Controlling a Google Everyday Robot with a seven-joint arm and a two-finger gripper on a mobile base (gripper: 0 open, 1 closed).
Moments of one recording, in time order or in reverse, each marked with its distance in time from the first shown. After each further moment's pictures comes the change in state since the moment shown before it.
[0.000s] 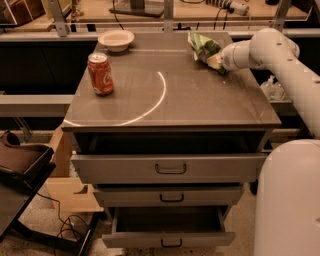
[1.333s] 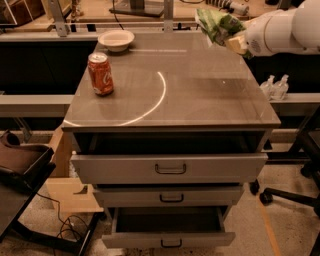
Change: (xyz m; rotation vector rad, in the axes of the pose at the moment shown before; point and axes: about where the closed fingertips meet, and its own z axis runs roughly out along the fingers) arm -0.069 0.052 -0.175 0.089 -0.065 -0.290
